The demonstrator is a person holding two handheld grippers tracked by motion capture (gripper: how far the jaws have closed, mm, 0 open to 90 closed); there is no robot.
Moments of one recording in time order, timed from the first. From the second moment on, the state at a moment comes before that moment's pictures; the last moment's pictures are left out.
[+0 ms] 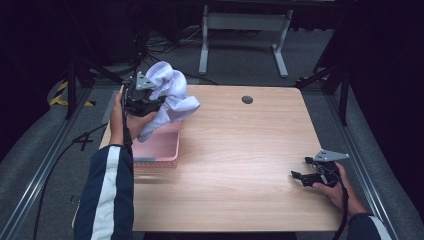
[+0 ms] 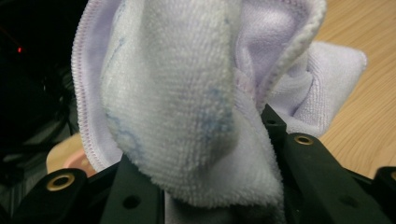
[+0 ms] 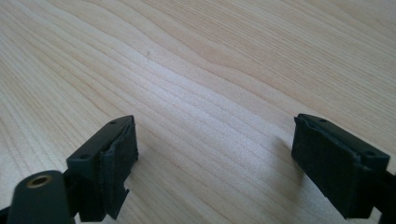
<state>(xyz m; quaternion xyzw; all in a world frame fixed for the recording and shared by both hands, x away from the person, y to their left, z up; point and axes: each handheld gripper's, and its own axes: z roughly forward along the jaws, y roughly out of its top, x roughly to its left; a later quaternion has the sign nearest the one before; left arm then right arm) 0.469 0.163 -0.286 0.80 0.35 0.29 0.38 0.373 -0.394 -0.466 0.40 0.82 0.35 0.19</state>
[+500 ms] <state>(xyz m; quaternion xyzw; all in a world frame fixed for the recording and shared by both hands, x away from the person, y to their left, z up) 0.466 0.061 -0.272 0.83 0.27 0.25 0.41 0.373 -0.394 -0.467 0.40 0.82 0.35 0.19</state>
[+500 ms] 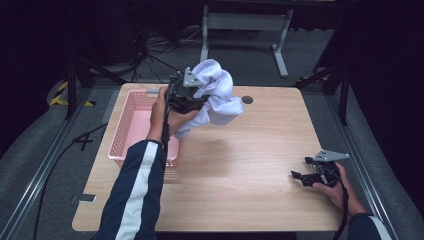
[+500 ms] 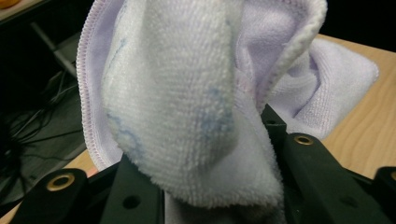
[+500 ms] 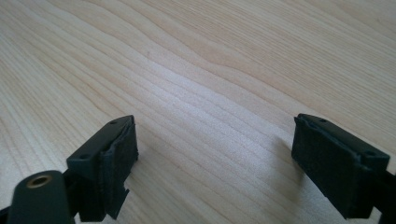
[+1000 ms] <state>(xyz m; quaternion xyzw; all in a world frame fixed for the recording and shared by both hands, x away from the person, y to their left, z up) 0.468 -0.029 -0.357 0.88 0.22 0.12 0.40 0.373 -0.394 -0.466 0.40 0.82 0.35 0.19</state>
